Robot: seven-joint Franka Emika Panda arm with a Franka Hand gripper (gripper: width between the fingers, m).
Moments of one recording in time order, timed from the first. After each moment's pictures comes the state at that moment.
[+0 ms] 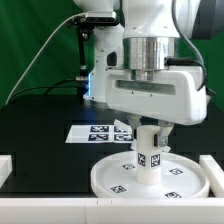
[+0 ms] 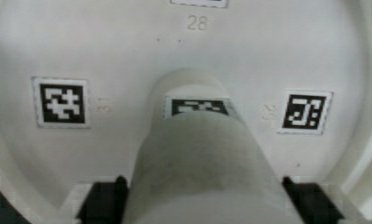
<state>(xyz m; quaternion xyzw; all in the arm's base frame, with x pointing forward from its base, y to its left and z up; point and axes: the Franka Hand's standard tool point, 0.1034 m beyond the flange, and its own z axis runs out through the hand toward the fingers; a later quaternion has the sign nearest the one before) 0.562 0.038 0.073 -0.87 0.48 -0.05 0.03</state>
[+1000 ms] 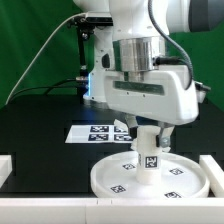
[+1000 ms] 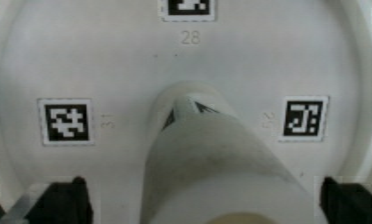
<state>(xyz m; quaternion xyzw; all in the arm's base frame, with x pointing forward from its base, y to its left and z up) 0.557 0.036 0.071 -0.90 0.42 -0.01 0.06</state>
